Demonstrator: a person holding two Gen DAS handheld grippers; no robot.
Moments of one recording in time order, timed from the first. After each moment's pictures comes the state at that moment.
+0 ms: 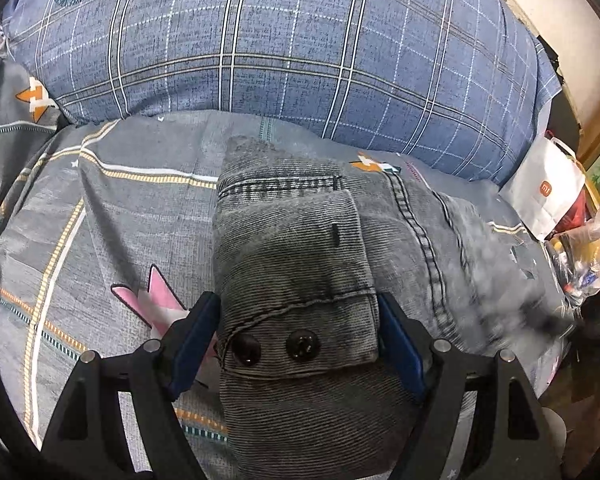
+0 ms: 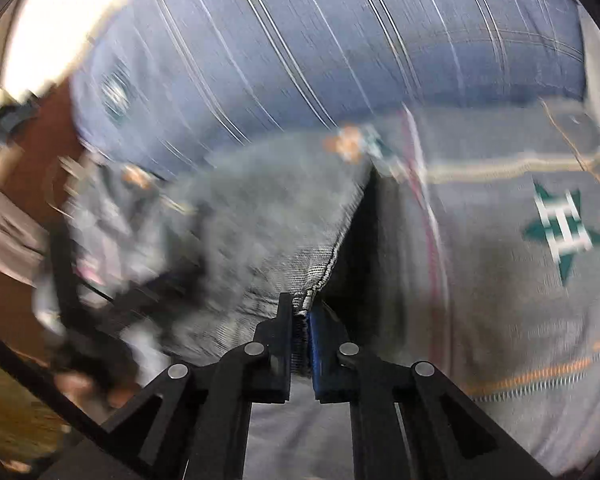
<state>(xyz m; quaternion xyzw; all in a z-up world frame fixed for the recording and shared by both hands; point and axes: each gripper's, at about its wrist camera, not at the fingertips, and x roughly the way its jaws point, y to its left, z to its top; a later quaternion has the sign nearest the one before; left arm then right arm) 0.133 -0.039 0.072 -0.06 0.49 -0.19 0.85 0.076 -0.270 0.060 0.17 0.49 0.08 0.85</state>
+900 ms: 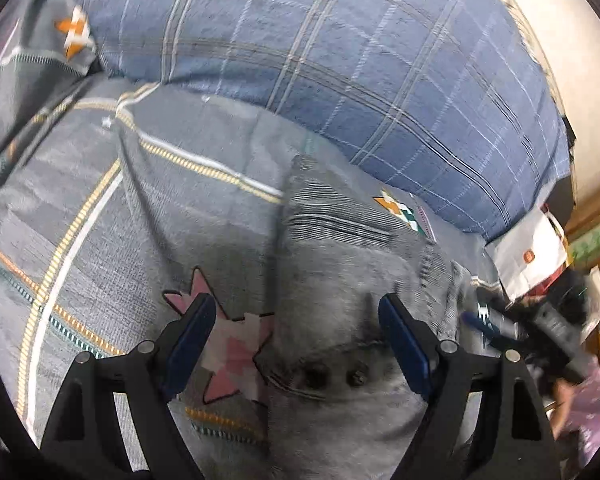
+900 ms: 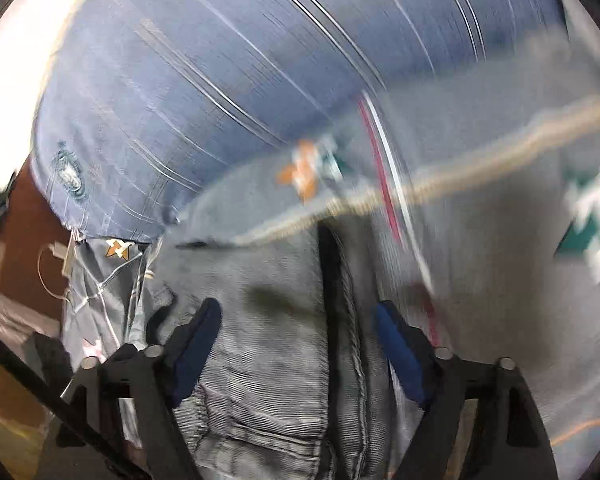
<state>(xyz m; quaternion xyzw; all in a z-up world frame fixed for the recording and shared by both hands) 0.158 0.026 0.061 -0.20 0.51 -0.18 0.82 0.148 -0.316 0.027 0.33 0.47 0.07 0.82</state>
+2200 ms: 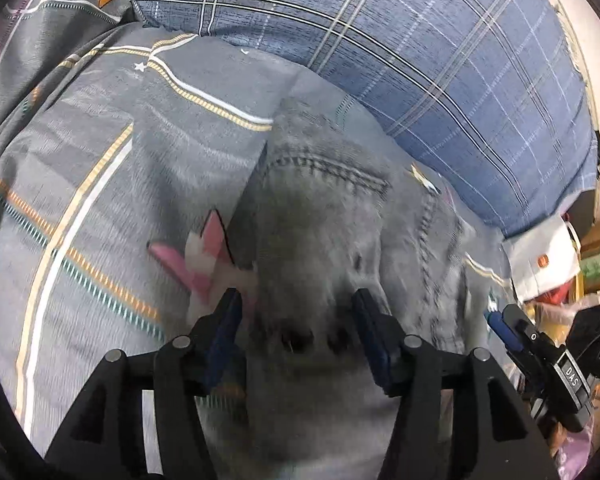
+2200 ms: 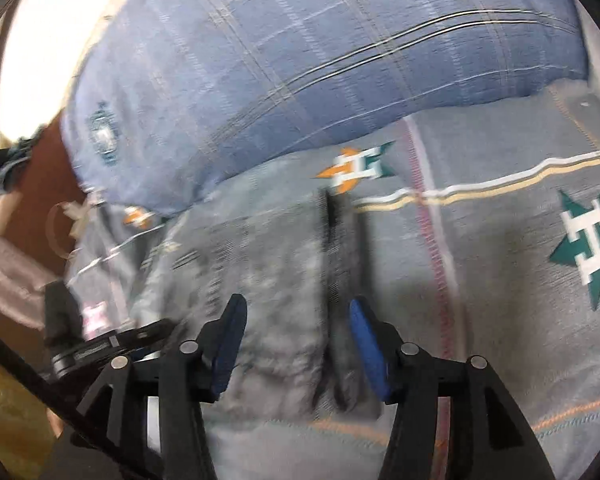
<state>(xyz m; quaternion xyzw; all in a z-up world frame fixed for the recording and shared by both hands) 0.152 0.022 0.060 -0.21 0.58 -0.13 0.77 0.111 -0.284 0.071 0.25 0.43 0.12 0.86</state>
